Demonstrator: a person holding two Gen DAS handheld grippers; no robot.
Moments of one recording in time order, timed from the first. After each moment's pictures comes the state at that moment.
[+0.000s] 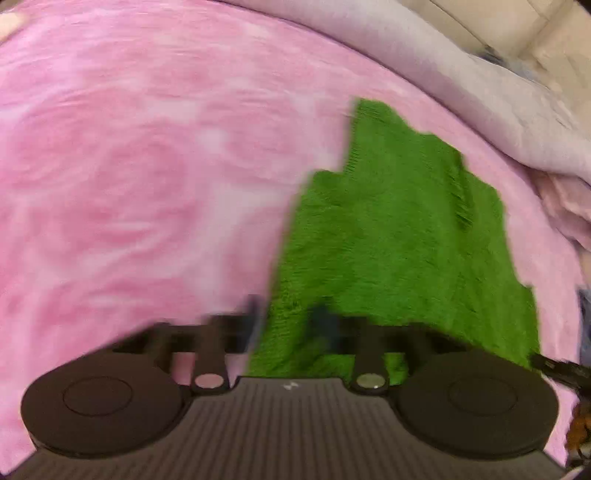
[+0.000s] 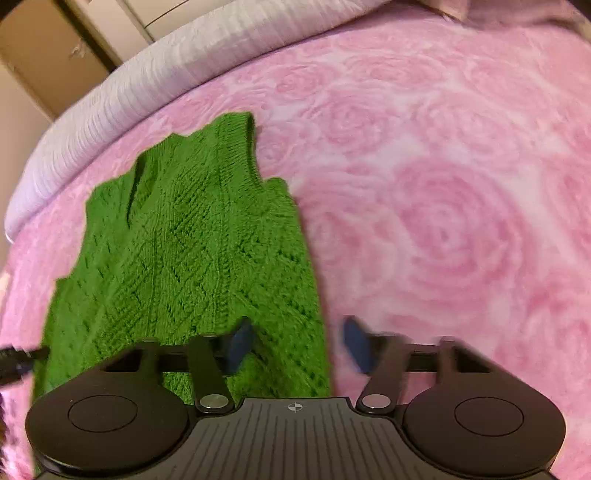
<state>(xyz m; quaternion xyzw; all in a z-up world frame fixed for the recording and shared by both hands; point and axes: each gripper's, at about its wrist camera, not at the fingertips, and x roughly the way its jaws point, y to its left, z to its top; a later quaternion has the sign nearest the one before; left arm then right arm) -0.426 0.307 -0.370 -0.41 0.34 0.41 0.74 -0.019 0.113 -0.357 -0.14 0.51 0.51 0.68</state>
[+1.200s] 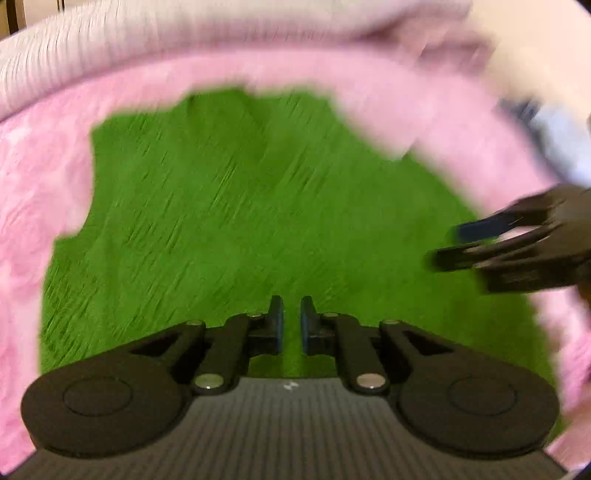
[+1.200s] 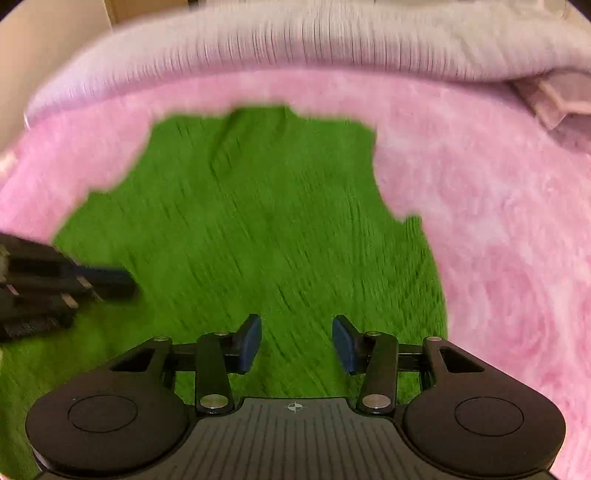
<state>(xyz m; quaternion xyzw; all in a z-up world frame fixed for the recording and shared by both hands) -0.288 0.249 -0.371 -0.19 0.48 0.22 0.83 -0.118 0.140 -0.349 -0.34 0.43 0.53 0.64</state>
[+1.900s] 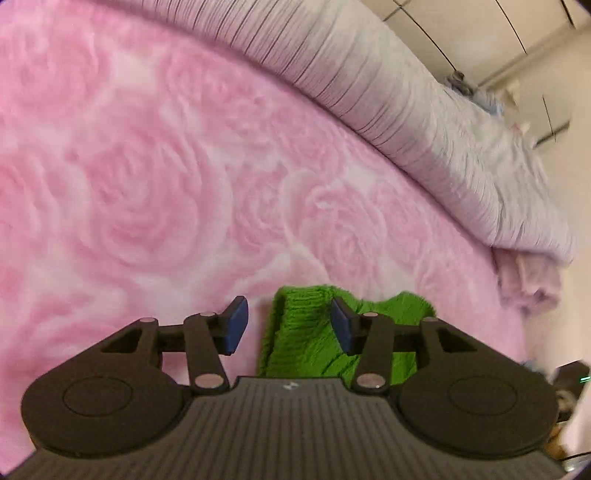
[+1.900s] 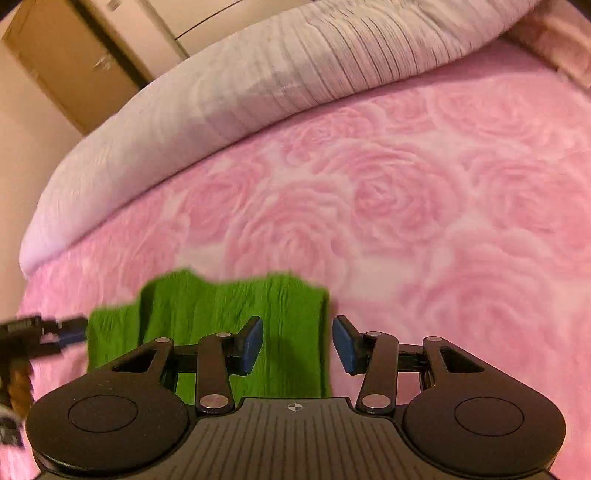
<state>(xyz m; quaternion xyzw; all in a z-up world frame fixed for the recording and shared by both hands) -0.309 0.533 -0.398 -0.49 0.27 0.32 0.76 0.063 0.322 -0.354 -0.09 0.51 0.55 0.66</state>
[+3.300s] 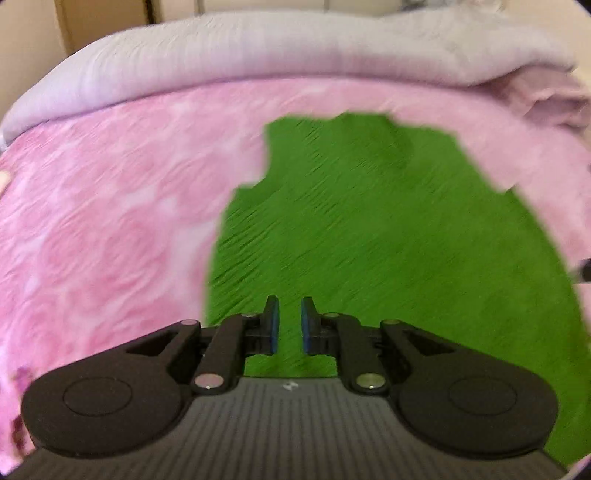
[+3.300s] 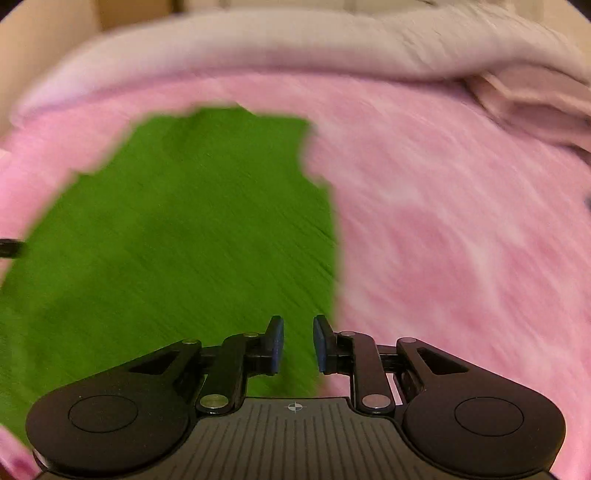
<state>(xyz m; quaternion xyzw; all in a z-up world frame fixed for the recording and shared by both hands) -0.370 0.210 -0.325 -0.20 0.39 0.42 0.80 -0.092 0.074 -0.313 -0.27 0.38 0.57 0.68</state>
